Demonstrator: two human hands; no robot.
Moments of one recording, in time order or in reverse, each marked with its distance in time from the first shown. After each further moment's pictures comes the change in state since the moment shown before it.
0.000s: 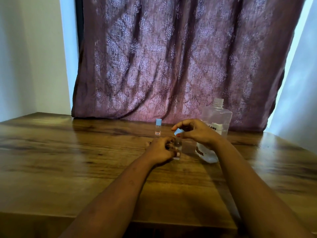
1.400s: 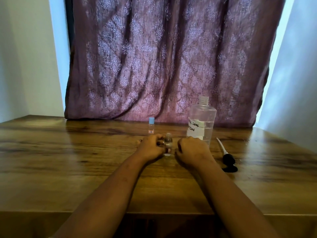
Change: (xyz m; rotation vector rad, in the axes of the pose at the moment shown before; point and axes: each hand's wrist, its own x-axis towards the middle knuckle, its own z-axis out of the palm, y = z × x) left_hand -0.007 -0.001 -0.003 0.007 0.089 -0.034; right_hand -0.048 0.004 0.042 -1.025 0.176 0.139
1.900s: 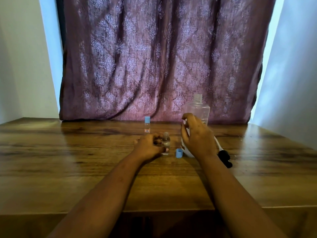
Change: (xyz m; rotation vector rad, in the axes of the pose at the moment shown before) left_hand 0.000 -0.001 0.003 -0.025 -0.058 -0.017; right_hand -0.001 0.019 -0.008 0.196 0.730 -0.088
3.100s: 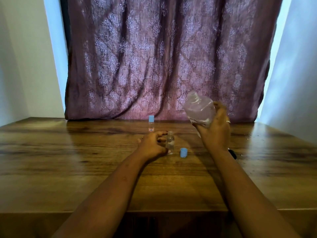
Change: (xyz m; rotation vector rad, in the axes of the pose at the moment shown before) left_hand 0.001 0.001 -0.003 0.018 0.019 0.006; right_hand 0.008 0.023 -0.003 0.242 0.111 0.460
